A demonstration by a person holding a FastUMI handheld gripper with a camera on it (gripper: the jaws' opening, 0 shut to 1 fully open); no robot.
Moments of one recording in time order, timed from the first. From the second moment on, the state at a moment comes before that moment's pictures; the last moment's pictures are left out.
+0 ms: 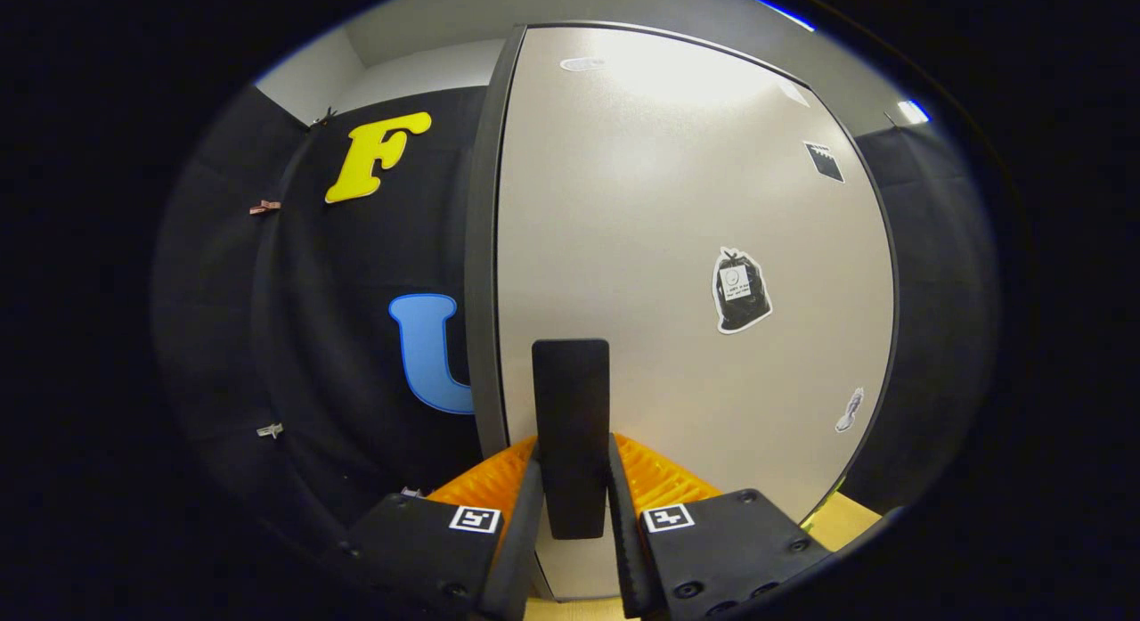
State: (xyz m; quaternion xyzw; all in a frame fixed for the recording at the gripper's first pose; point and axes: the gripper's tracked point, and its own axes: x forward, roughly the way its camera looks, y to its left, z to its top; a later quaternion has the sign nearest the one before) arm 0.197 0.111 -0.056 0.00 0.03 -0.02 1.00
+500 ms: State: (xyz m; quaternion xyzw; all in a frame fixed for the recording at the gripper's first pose) arm 0.194 0.111 -0.056 0.00 0.03 -0.01 1.00
